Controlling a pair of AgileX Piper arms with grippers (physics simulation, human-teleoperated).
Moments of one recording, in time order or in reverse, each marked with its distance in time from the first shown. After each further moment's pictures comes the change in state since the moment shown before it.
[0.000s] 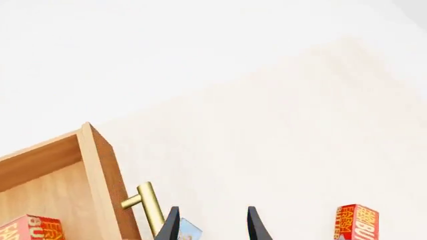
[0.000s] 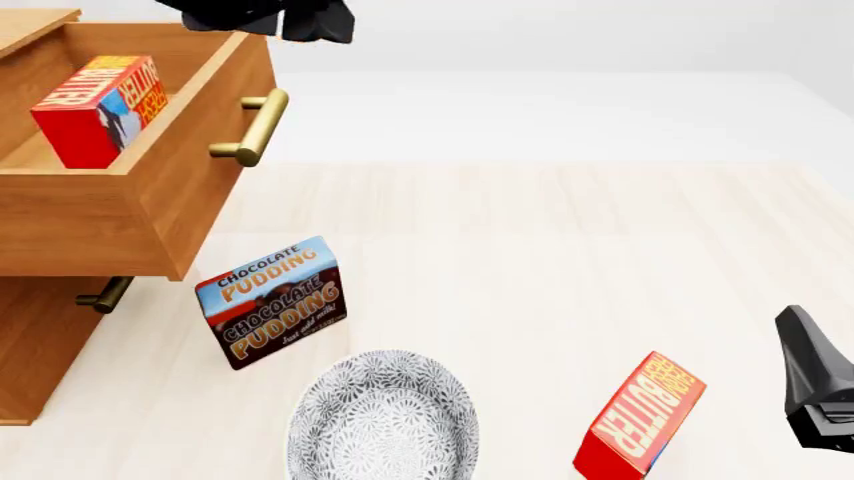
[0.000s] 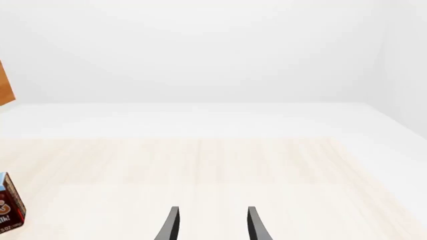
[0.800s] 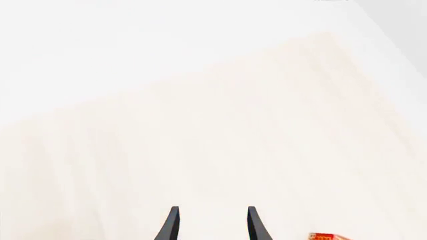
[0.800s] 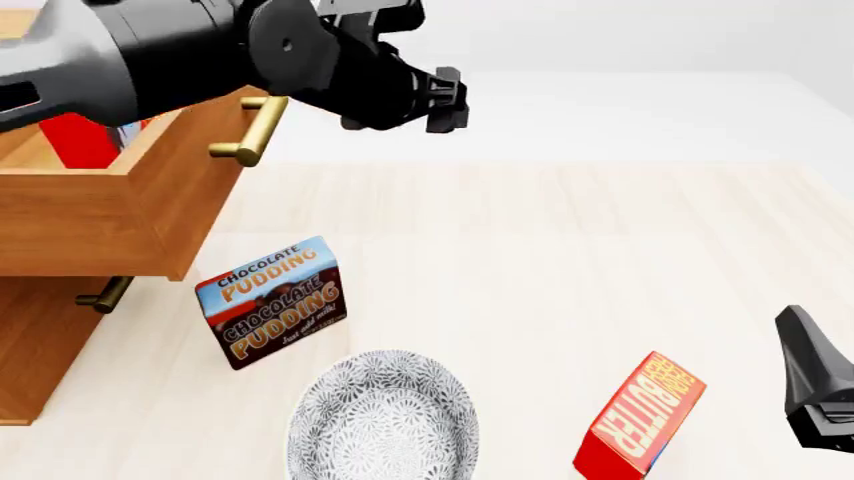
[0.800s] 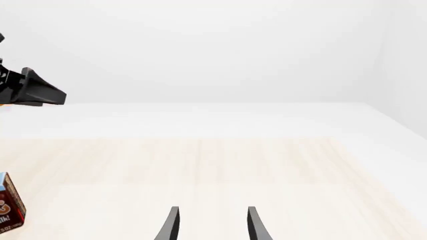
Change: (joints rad) left arm -0.132 0.276 0.065 -0.312 -0.184; right arm 0.000 0.000 0.000 0.000 0.000
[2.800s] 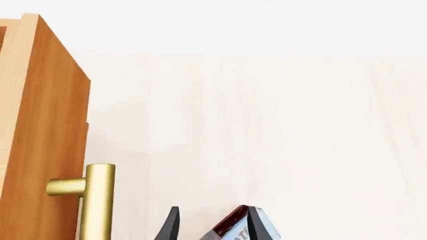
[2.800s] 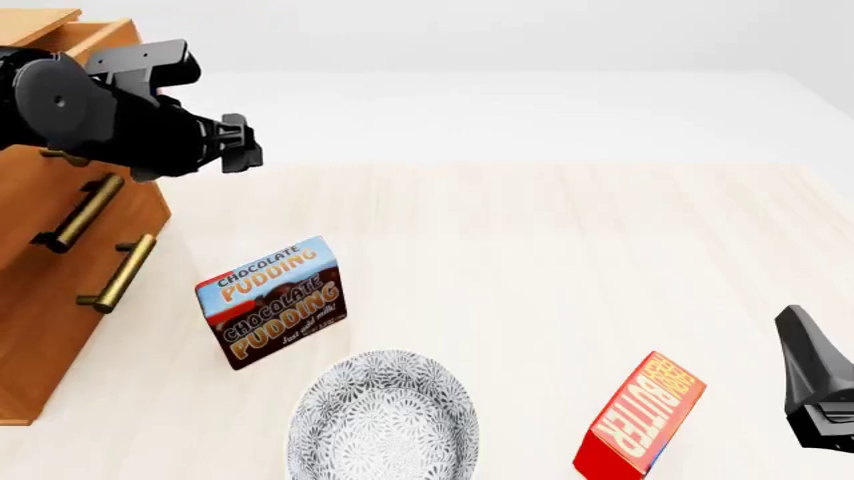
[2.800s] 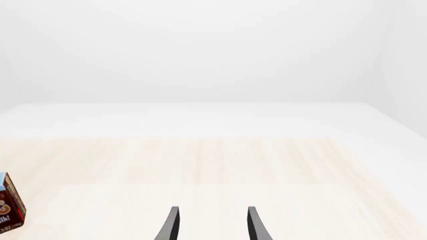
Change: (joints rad) left arm 0.438 -0.270 0.433 -0.051 0.062; right arm 0.000 0.000 0.000 0.000 0.000
